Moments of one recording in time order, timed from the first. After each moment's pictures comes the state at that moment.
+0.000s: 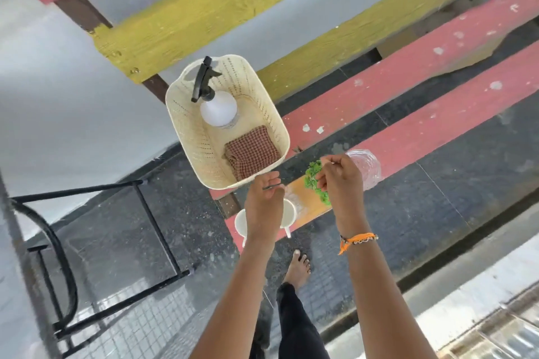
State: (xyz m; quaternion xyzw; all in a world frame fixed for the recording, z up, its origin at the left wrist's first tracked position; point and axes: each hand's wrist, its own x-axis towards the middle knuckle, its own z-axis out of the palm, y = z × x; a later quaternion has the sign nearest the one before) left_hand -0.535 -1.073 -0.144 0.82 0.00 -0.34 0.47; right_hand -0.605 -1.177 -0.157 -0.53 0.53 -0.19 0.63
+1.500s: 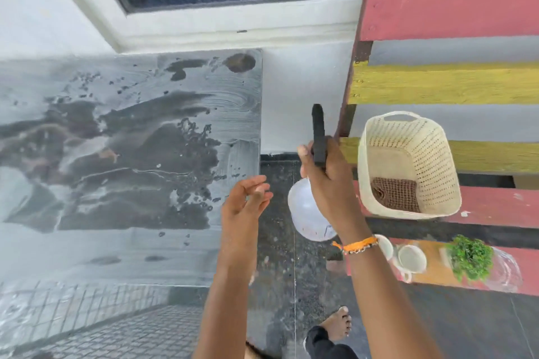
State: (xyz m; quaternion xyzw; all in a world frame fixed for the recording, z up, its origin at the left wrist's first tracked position) left_hand -0.458 -0.762 0.014 0.65 0.16 -0.10 0.74; right_hand -0.441 -0.895 0.017 -0.78 0.10 -0.13 0.61
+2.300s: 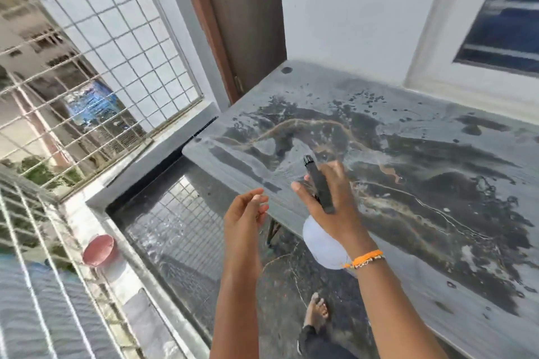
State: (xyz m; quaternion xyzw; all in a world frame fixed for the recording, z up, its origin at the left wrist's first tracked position) left_hand -0.513 -0.285 0.079 0.57 0.34 0.20 0.72; right_hand -0.417 -0.400 0.054 -0.81 -0.23 0.02 0.53
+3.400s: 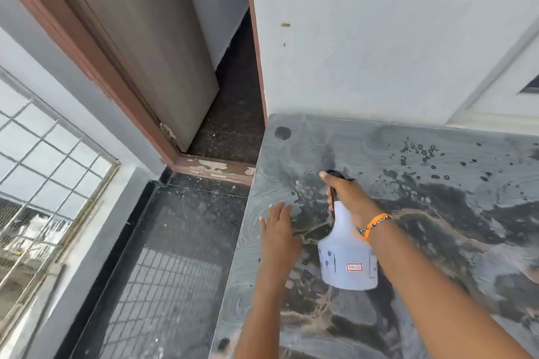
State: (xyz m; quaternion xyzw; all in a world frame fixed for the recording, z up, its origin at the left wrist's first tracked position) left_hand -0.114 0.016 -0.045 0.95 0.00 -0.10 0.30; right_hand -0.050 -0.137 0.003 -0.70 0.25 0.18 0.65
